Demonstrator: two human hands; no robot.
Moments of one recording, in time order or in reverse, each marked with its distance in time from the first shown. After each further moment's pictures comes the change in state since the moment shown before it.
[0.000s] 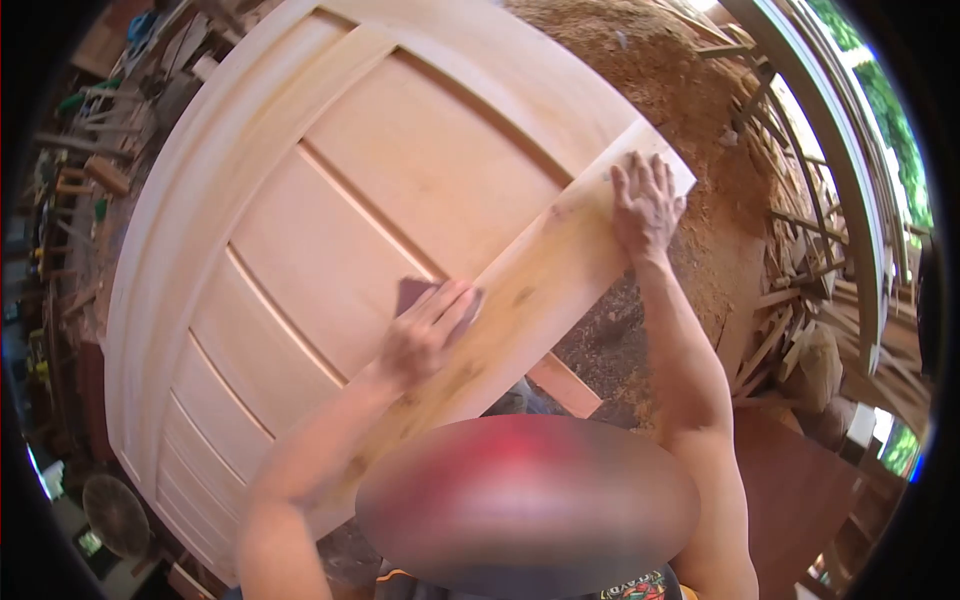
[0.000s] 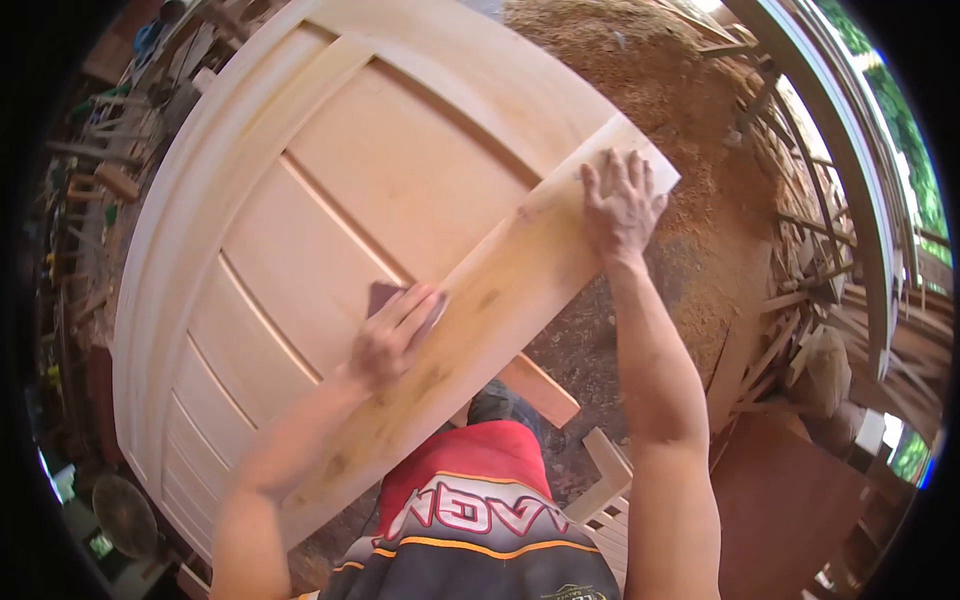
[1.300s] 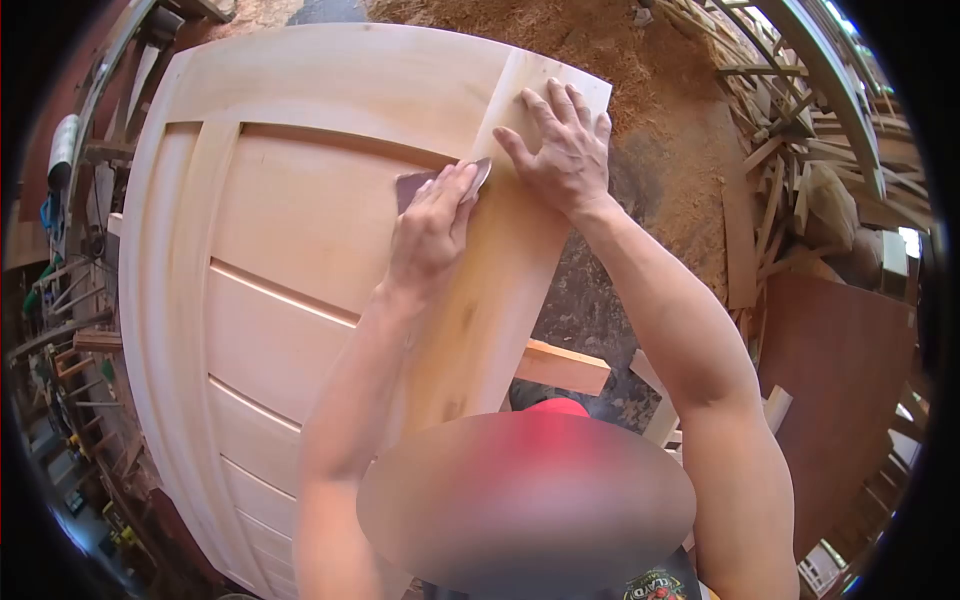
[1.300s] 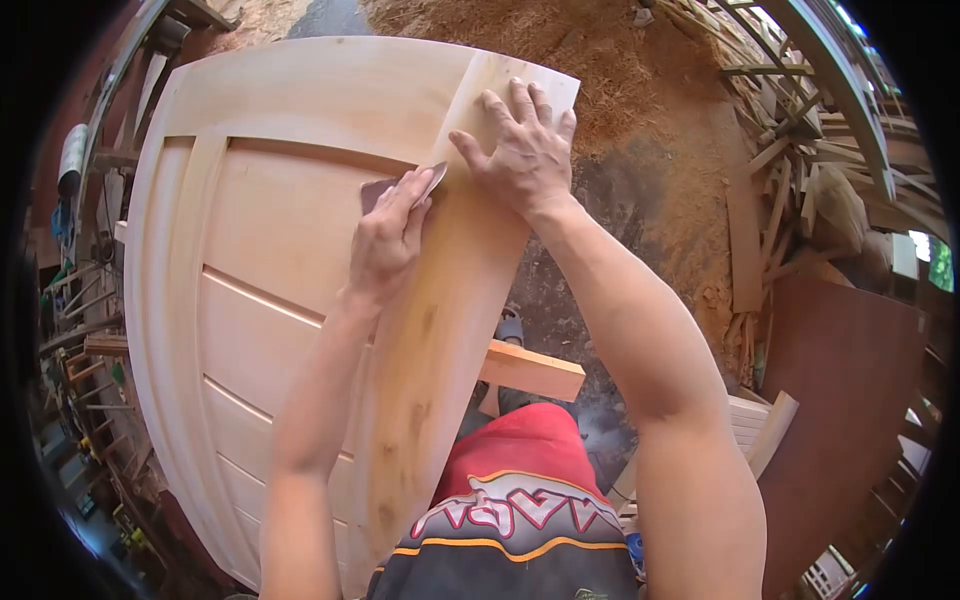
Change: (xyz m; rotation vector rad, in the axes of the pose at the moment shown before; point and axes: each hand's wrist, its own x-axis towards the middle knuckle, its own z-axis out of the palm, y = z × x) left_hand 0.200 -0.003 0.060 -0.189 -0.052 0.115; right_hand -0.002 0.005 0.002 0.069 0.145 -0.073
